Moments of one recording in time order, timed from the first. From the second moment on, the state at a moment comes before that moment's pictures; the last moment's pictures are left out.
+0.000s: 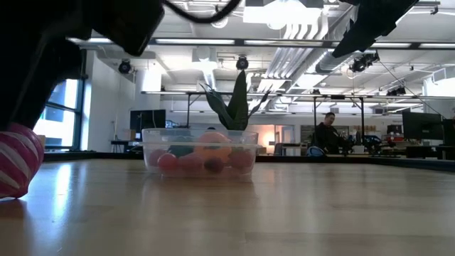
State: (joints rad) left arm -0.46 1.97 1.44 -0.96 0.07 -1.16; right arm 0.07 0.89 0.82 -0.65 0.21 0.14
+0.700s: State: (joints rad) left arm -0.45 2.06 1.44 -0.91 0.23 -1.13; right arm 0.07 0.89 0.82 -0.65 0.21 0.14
